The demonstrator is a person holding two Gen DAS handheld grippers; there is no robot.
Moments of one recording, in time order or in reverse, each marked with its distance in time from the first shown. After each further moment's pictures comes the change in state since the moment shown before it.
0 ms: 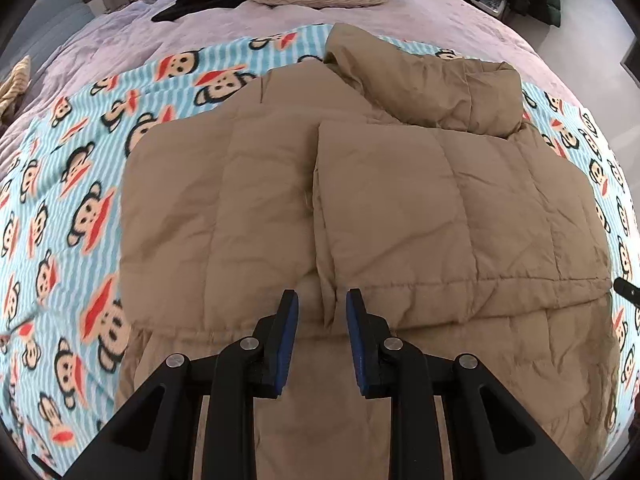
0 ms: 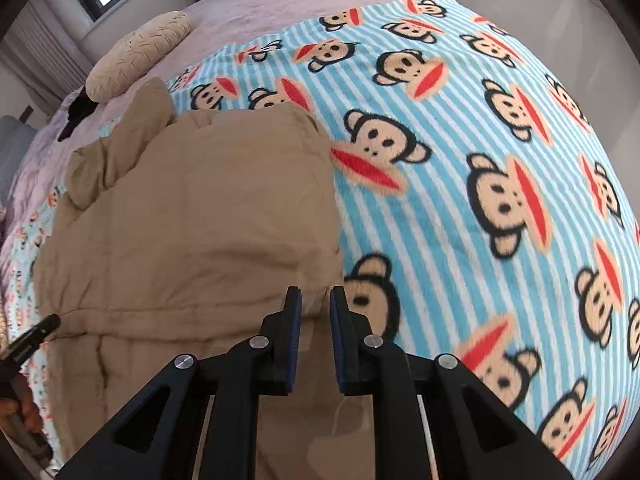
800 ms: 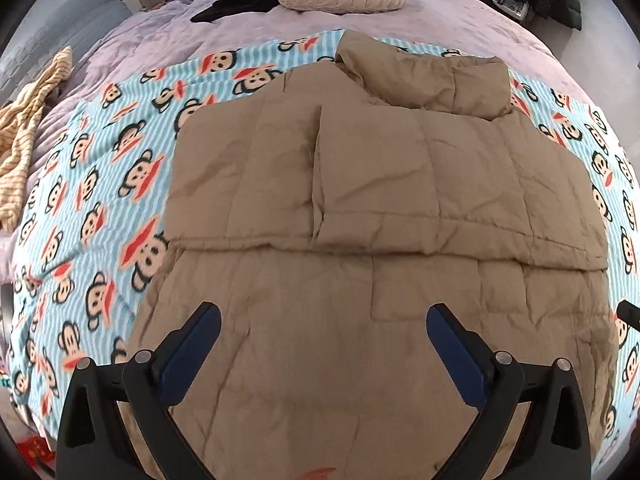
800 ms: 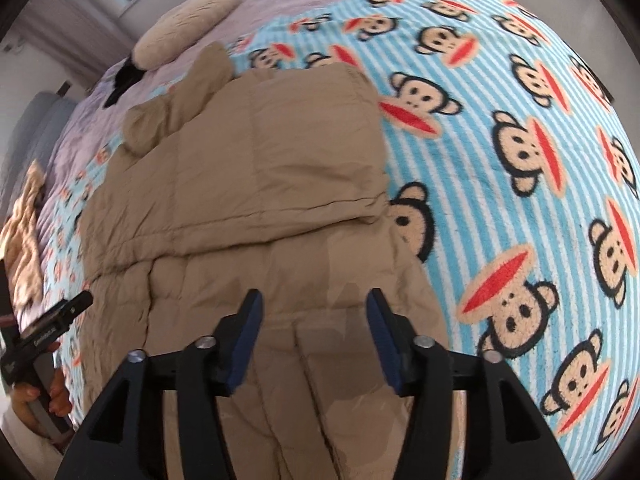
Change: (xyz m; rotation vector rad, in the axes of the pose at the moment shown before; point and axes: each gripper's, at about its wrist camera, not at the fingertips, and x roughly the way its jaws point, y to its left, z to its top) left arm -0.054 -0.034 -0.049 -0.060 -0.007 0.122; right arm -0.031 0.013 -0.045 -0.087 0.093 0.158
